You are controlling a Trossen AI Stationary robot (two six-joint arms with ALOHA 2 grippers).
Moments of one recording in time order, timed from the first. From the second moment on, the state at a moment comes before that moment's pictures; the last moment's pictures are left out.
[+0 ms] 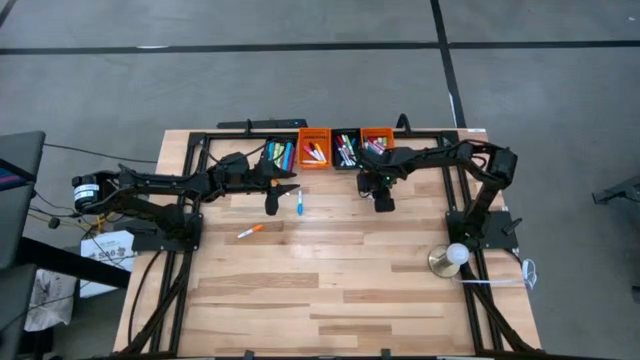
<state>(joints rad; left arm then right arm) 0.30 1.23 0.49 0.49 0.12 0.06 -0.43 1.79 0.96 -0.61 0.00 -0.58</state>
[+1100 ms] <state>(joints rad) 0.30 1.23 0.49 0.49 0.12 0.06 -0.44 1.79 1.11 -0.84 -0.13 -0.29</state>
